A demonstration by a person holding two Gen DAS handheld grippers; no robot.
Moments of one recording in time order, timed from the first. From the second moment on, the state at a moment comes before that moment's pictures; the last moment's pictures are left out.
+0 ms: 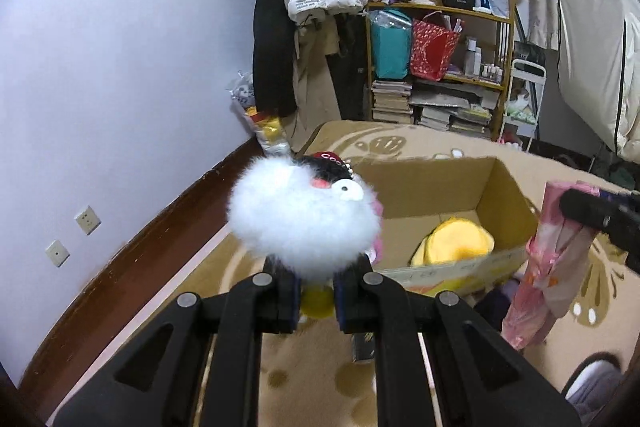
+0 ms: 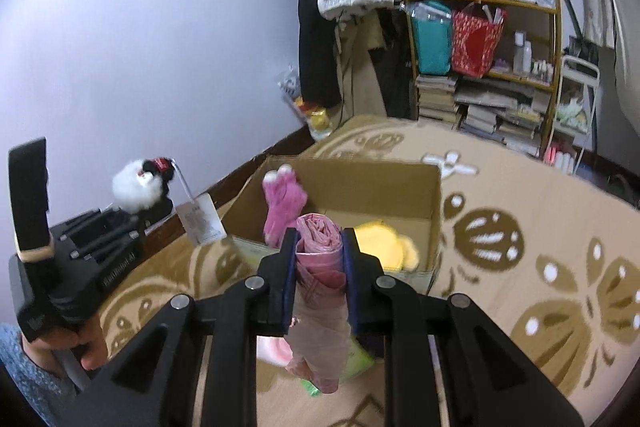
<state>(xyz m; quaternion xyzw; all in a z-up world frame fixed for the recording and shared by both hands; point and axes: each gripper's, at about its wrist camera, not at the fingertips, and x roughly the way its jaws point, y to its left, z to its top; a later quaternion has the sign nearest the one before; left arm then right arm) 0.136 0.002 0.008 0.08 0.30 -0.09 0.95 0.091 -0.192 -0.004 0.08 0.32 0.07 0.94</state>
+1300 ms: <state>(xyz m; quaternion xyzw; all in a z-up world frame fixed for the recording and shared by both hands) 0.210 -0.053 -0.064 0.11 0.39 -0.11 0.91 0.197 -0.239 -0.040 0.08 0.36 0.02 0.93</state>
